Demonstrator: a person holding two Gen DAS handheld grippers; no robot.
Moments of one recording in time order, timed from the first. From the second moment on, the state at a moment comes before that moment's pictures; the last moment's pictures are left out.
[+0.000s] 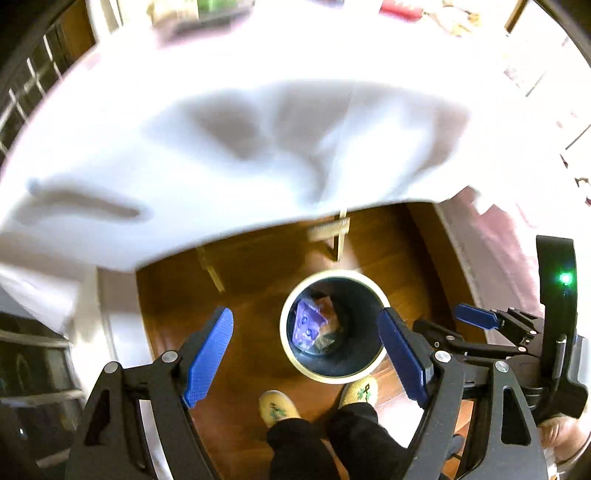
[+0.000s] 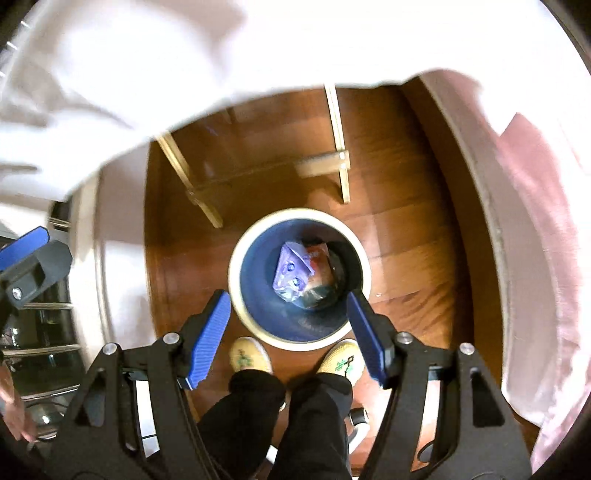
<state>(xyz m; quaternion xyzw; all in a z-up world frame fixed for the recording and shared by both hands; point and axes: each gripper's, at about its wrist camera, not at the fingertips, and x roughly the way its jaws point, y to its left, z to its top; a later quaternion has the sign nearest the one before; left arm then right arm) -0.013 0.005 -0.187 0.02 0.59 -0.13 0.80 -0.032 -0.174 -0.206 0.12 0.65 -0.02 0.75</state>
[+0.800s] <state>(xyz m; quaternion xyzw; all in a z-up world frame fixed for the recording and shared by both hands) 0.045 0.118 0.063 0.00 0.49 -0.12 0.86 0.025 -0.094 0.120 0.08 0.47 -0.02 0.88</state>
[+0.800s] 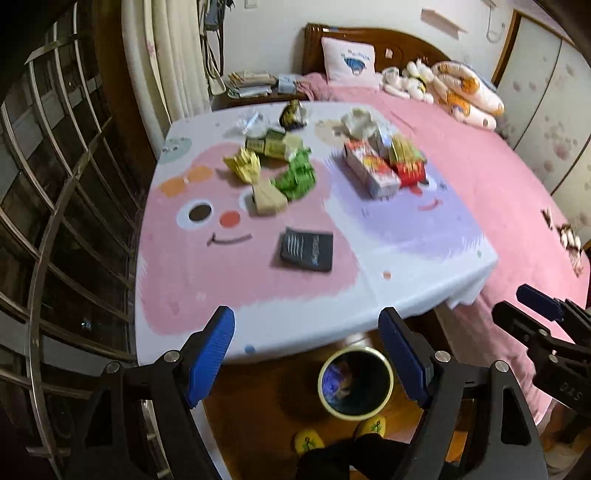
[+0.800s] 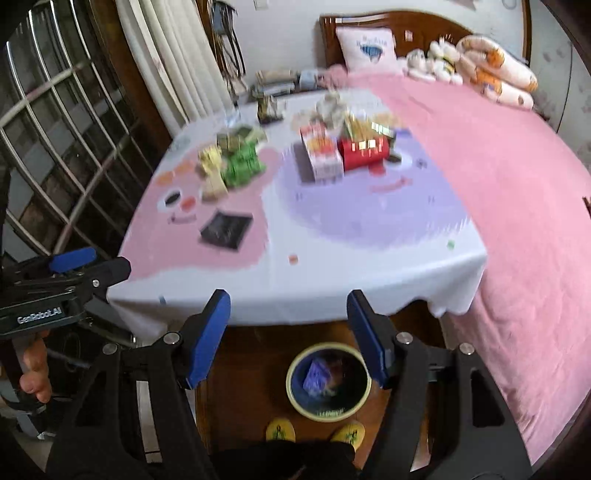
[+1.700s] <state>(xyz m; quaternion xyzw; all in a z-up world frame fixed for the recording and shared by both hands) 0.139 0.103 0.019 -0.04 0.54 -0.05 0.84 0.147 -0.106 0.083 0.03 0.49 0.07 0.87</state>
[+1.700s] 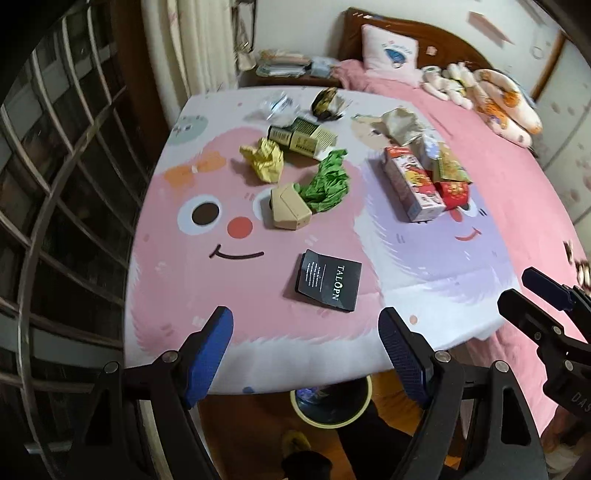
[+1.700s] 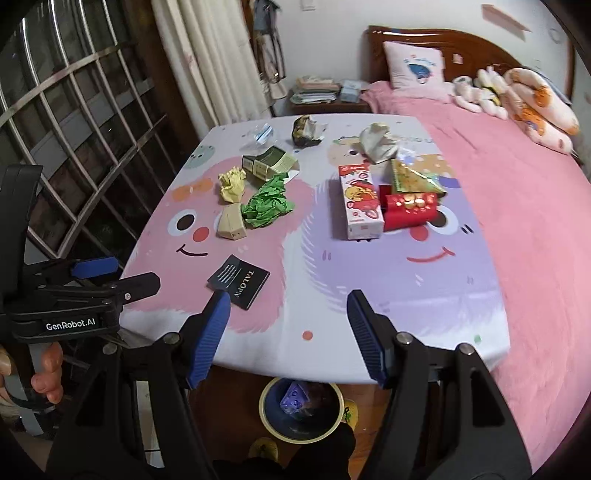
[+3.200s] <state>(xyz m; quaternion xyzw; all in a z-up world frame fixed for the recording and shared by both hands) 0.234 0.049 -0.139 -0.28 0.62 0.23 0.70 0.379 -0.090 -0.023 -0.02 0.54 0.29 0.79</state>
